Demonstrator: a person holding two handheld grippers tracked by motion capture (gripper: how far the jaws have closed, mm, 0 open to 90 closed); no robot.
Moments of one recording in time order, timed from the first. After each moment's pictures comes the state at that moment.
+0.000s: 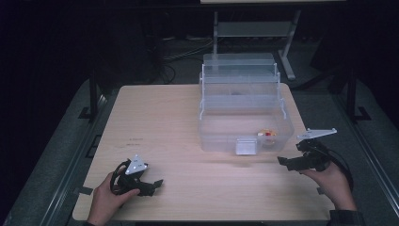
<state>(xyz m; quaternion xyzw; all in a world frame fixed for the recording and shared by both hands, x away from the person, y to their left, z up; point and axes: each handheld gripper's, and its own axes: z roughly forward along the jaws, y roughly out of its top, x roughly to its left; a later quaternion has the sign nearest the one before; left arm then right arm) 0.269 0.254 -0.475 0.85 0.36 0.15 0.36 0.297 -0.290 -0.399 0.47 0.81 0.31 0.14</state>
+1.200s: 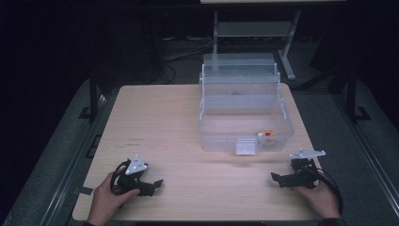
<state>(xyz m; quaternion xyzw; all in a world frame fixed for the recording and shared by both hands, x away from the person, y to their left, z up) 0.269 0.255 -0.475 0.85 0.36 0.16 0.36 0.278 -0.284 -0.470 0.49 0.80 0.32 0.15</state>
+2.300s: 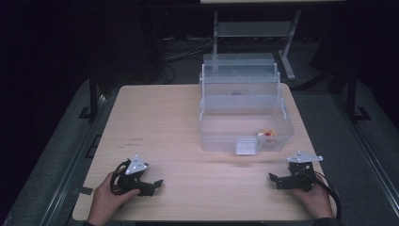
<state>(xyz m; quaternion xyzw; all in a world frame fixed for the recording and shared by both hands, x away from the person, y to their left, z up) 0.269 0.254 -0.475 0.85 0.36 0.15 0.36 0.274 -0.279 -0.484 0.47 0.80 0.33 0.18</state>
